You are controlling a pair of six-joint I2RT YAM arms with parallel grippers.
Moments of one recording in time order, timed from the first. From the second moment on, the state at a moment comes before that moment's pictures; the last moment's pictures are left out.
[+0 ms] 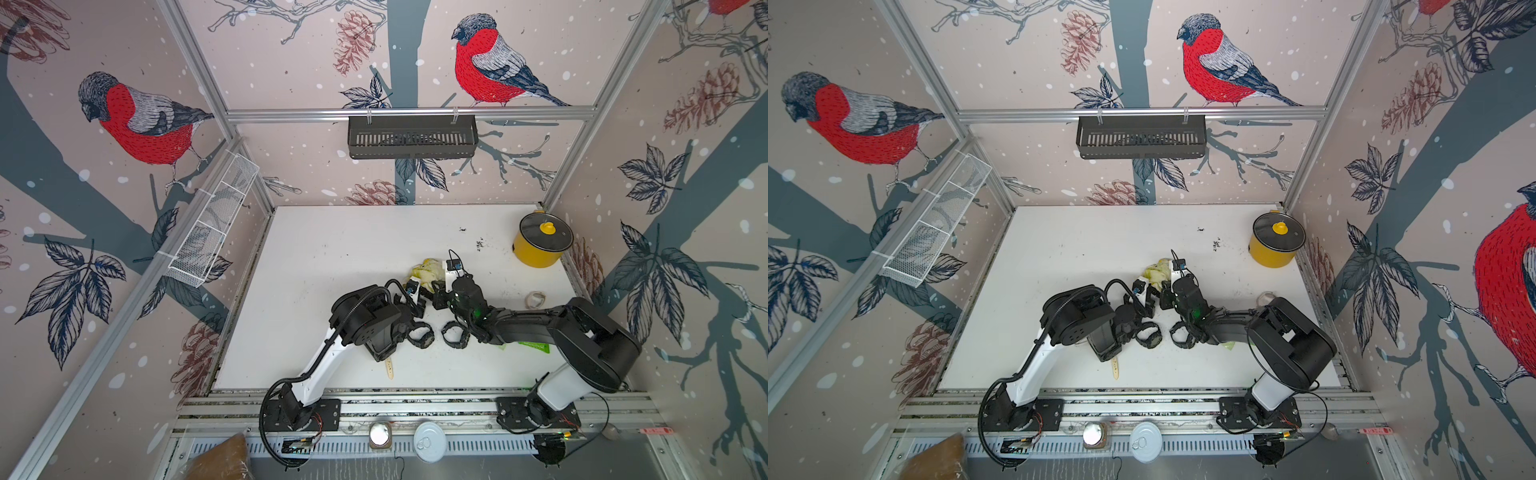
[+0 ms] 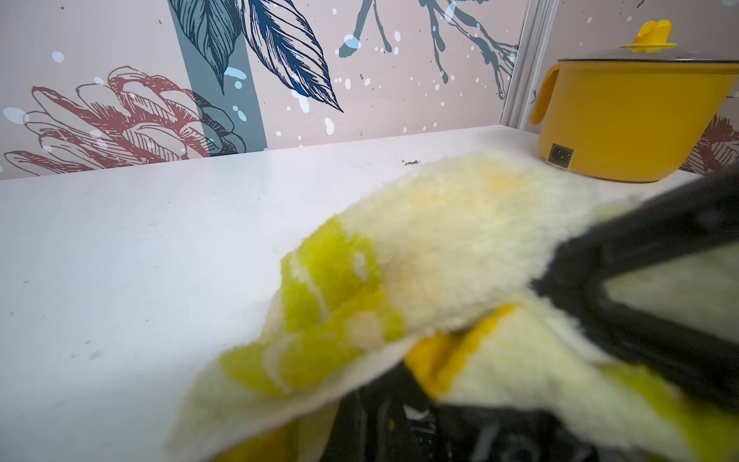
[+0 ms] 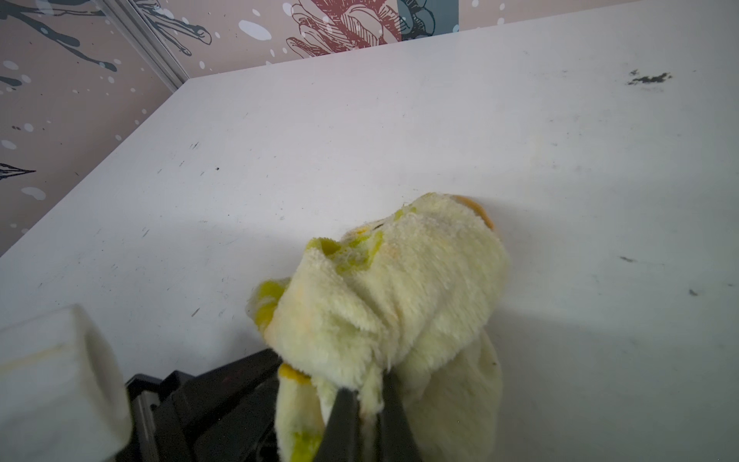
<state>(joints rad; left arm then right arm) -0.90 2.37 0.72 1.54 -0.44 -0.07 0.72 1.57 0.51 0.60 0.15 0.40</state>
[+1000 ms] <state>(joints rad) -0.90 2.37 0.72 1.54 -0.44 -0.07 0.63 1.68 0.70 0.47 -0.08 0.34</state>
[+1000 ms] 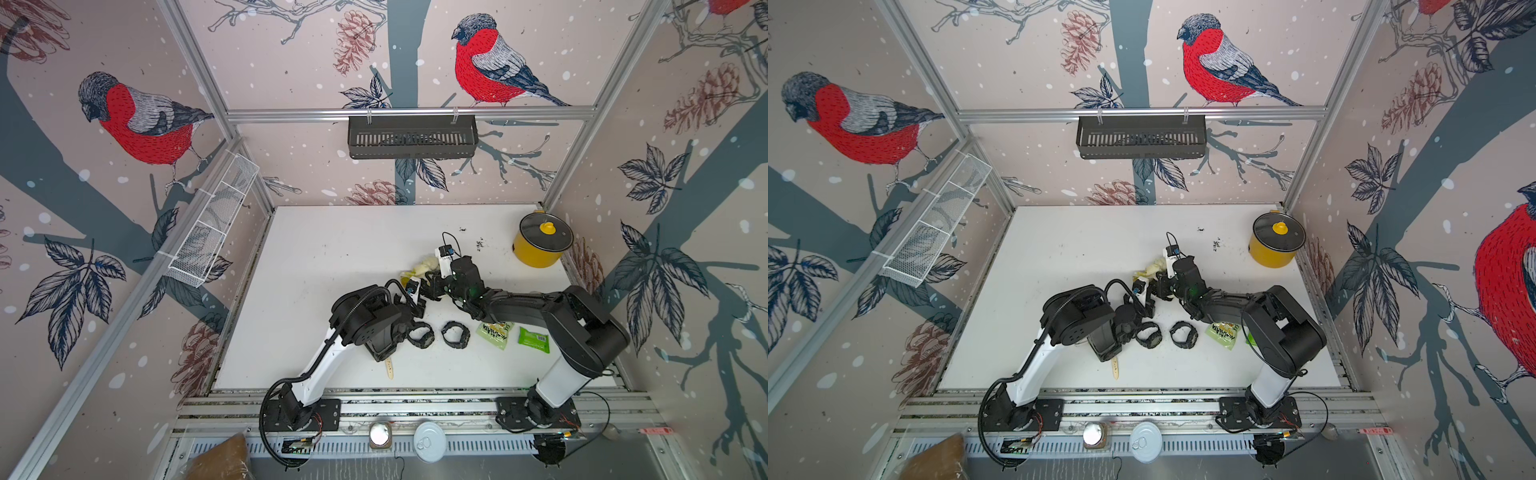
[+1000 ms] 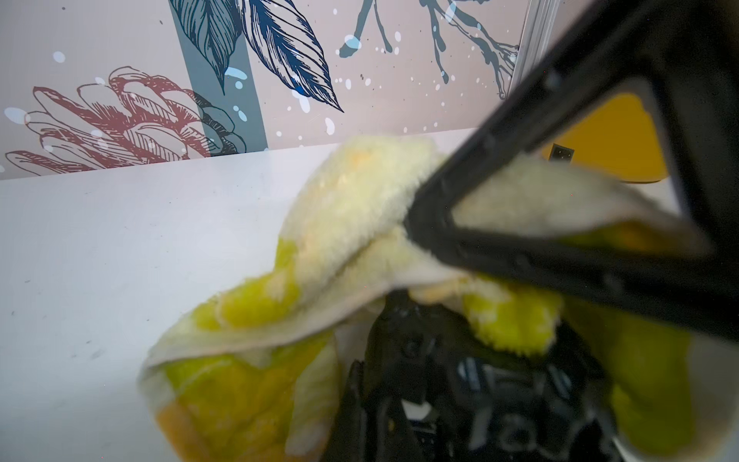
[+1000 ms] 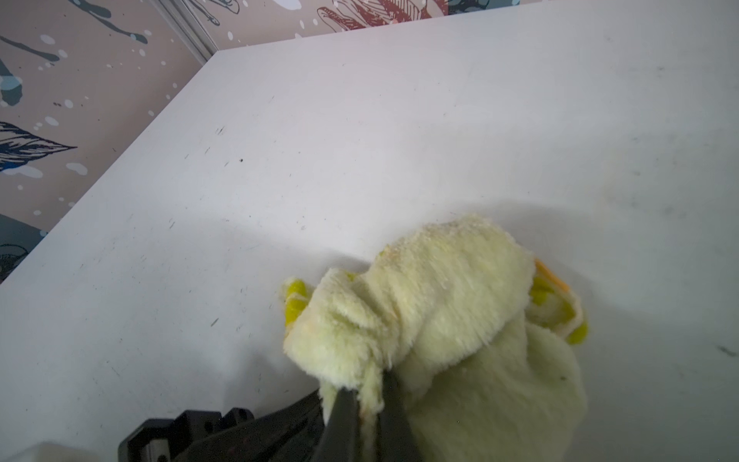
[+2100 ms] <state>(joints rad) -0.90 2.37 0.72 1.54 -0.47 -0.07 0.65 1.66 0.50 0.75 -0.07 0.39</state>
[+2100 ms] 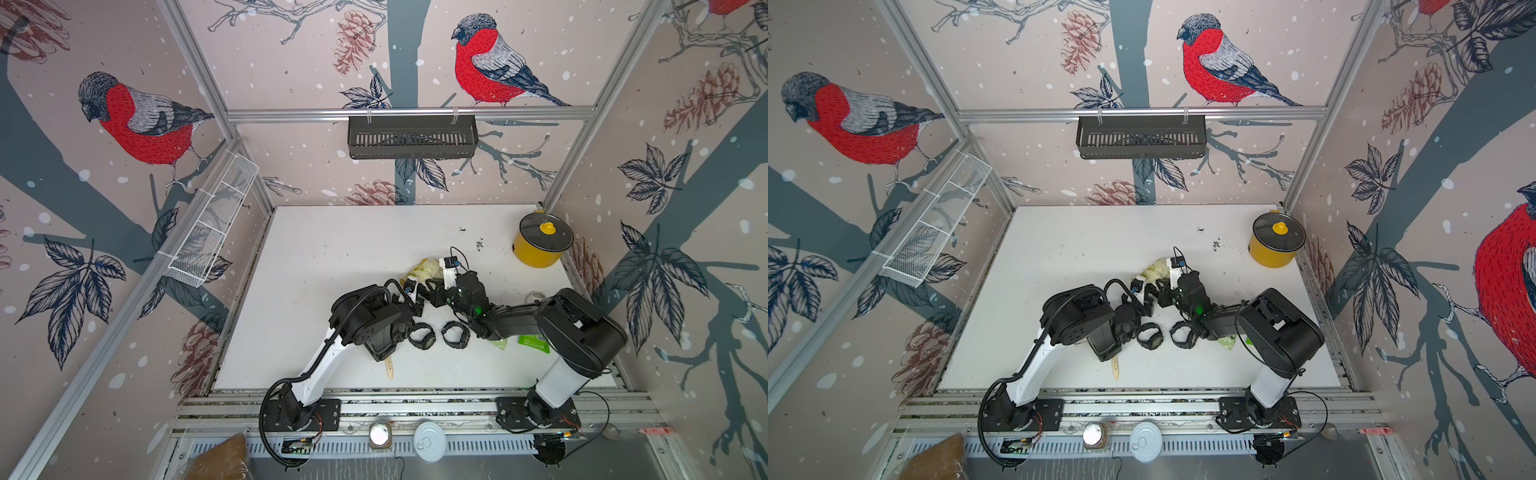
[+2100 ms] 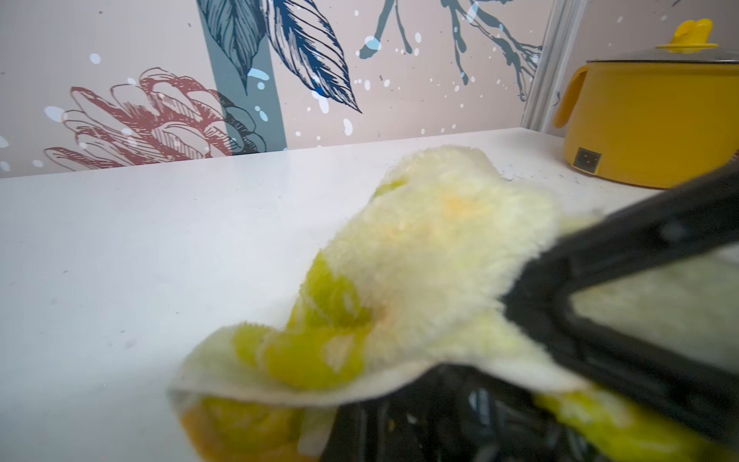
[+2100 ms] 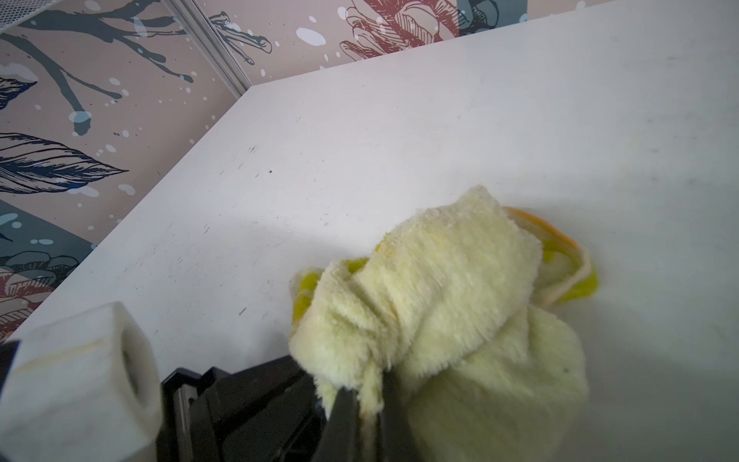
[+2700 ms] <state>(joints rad) -0.84 2.29 0.62 1.53 -0.25 -0.08 0.39 1.27 0.50 0.30 -0.08 0.34</state>
